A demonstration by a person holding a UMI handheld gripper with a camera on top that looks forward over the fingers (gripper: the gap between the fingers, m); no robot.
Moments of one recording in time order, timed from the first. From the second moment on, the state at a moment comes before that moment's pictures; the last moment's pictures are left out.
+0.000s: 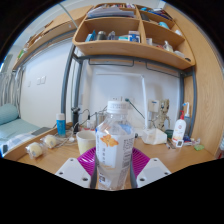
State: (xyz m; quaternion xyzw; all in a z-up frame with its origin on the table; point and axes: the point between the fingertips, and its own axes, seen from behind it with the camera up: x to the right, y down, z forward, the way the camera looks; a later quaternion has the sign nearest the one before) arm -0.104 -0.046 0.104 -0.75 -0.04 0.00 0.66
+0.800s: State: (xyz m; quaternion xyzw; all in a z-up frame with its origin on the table) arm -0.043 0.045 0.150 -0.63 -0.35 -0.33 0.61
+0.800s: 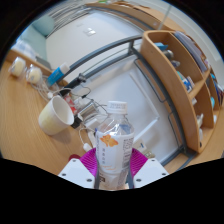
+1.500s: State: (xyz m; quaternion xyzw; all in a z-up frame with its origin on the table) arm -0.123 0.123 0.174 -0.24 -0.65 -0.64 0.33
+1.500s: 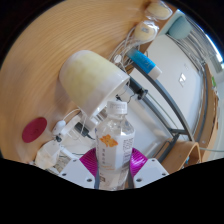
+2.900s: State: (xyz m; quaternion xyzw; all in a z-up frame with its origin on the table) arm -0.046 0.122 0.116 -0.73 -0.10 0.07 0.67
